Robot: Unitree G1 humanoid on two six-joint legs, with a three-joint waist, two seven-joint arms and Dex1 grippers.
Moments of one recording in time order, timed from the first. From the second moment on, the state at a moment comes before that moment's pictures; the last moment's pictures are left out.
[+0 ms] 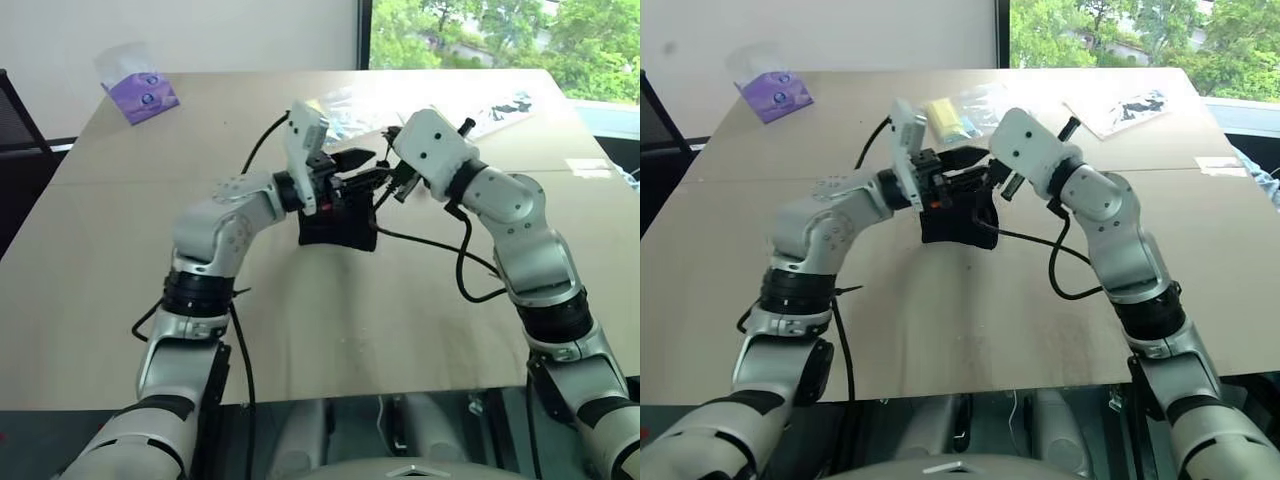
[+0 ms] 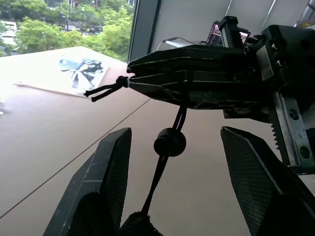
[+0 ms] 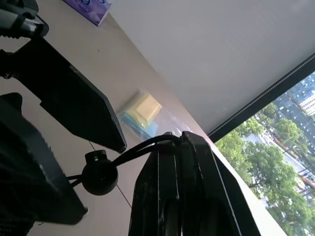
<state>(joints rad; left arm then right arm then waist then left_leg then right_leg) -0.81 0.39 -0.09 0.06 -0.58 0.64 -0.81 -0.75 -0.37 0.24 -0.30 -0.23 0.53 0.56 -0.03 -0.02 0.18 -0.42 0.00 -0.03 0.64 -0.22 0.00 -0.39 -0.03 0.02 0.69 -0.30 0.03</state>
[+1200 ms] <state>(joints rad) -0.58 0.45 -0.18 0.01 -0.40 0.53 -0.93 -0.45 -0.55 -0.03 -0.13 0.02 0.59 0.52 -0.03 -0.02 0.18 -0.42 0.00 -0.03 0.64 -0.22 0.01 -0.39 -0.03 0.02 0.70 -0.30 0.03</state>
